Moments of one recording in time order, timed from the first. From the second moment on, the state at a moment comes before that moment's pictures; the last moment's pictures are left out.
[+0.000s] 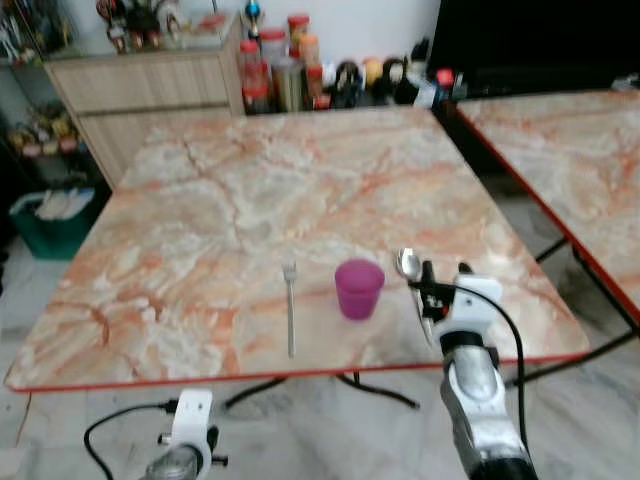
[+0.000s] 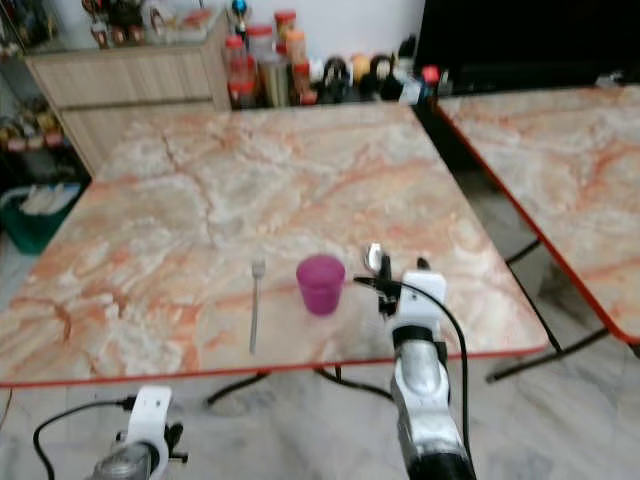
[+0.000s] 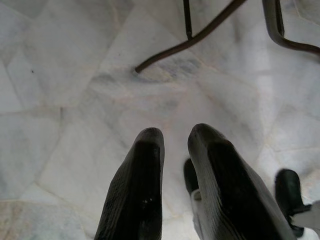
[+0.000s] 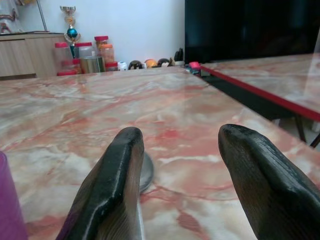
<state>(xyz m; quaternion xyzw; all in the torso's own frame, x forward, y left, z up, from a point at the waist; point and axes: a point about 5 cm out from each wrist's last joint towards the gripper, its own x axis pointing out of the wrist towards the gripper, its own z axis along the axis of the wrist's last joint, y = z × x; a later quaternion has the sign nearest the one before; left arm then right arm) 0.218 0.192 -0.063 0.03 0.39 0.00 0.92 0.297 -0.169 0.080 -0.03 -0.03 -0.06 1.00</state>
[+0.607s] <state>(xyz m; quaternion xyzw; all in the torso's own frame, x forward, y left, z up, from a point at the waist) 0.216 0.194 -0.064 0.03 0.40 0.01 0.92 0.297 -0.164 0.076 -0.03 -0.02 -0.05 1.00</state>
